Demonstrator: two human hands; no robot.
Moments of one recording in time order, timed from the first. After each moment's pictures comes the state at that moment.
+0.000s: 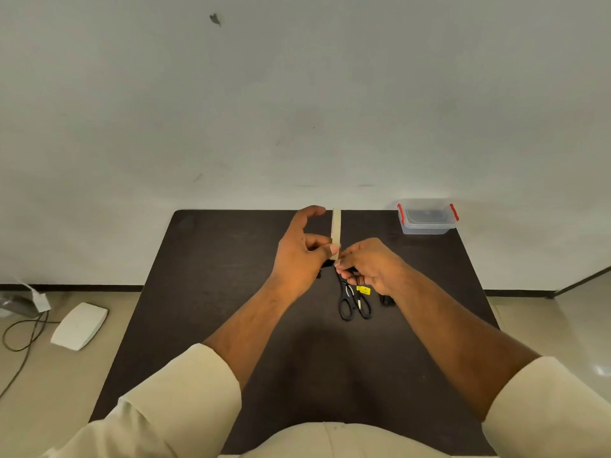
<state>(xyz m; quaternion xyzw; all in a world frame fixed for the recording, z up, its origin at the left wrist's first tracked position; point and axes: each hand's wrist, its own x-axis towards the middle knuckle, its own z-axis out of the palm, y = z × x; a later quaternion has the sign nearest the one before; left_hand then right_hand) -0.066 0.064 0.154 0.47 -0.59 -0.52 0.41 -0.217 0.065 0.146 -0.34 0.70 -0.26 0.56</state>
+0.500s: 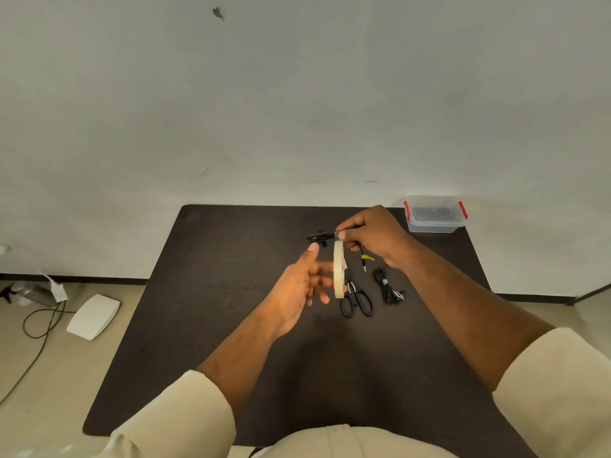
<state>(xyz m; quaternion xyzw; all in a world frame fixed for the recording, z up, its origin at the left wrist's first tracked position) -0.060 0.102 0.126 0.49 -0.45 -0.69 0.26 -0.243 0.044 0.153 -0.52 0.64 -0.32 0.47</state>
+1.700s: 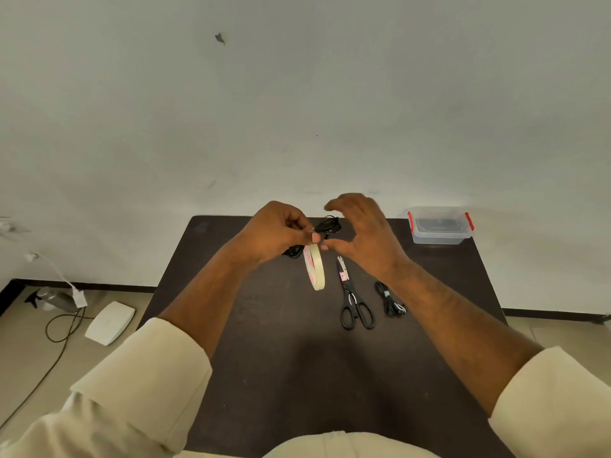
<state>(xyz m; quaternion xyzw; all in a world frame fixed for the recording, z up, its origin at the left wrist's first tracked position) -0.051 0.038 0.211 0.52 -0.71 -0.41 0.23 -0.247 0.056 0.165 -0.78 0.50 -0.37 0.07</state>
